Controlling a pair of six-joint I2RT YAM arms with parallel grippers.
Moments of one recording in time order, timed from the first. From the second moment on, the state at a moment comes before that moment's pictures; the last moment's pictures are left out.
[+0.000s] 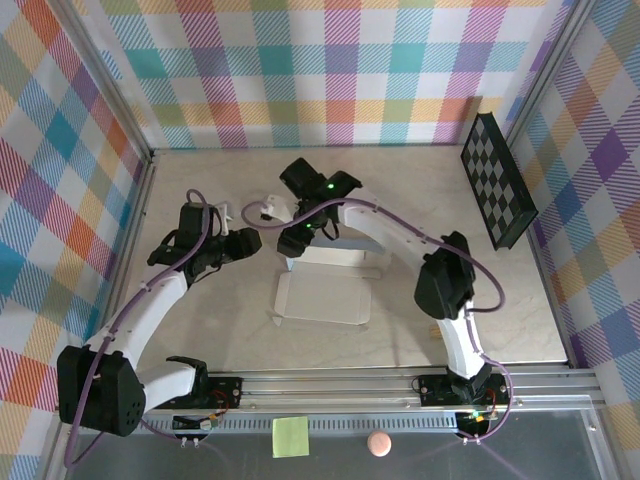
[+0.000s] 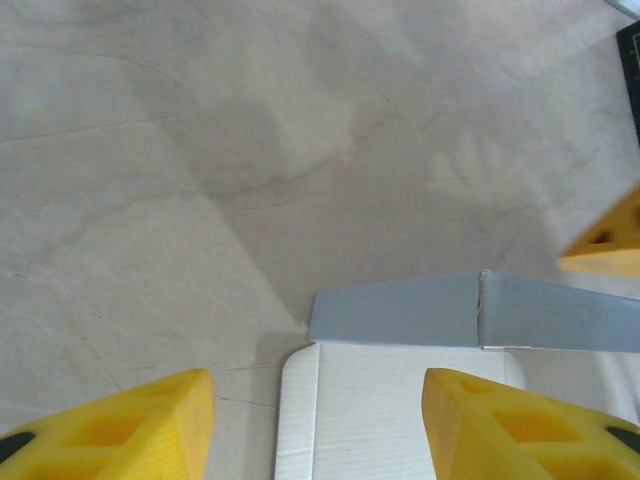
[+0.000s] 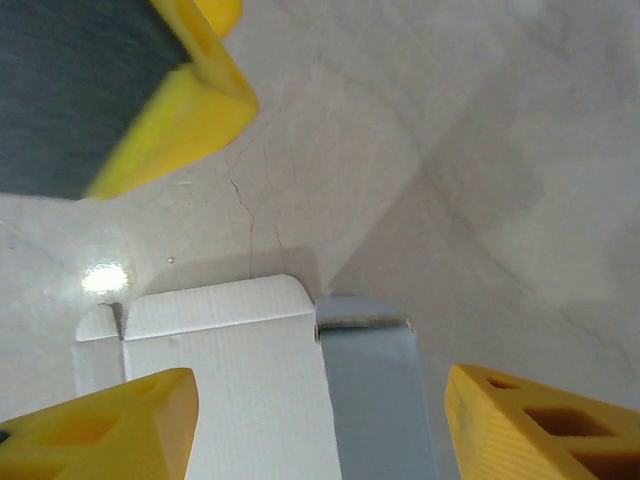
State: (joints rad) left arm -0.19 1.16 0.85 -0.48 0.31 -0.45; right arm 0.82 2.03 1.99 -1.01 -0.25 -0.45
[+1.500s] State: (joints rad) left arm -0.36 1.47 1.04 -0.49 0.44 -0.42; right arm 0.63 1.45 1.28 -0.82 -0.01 0.45
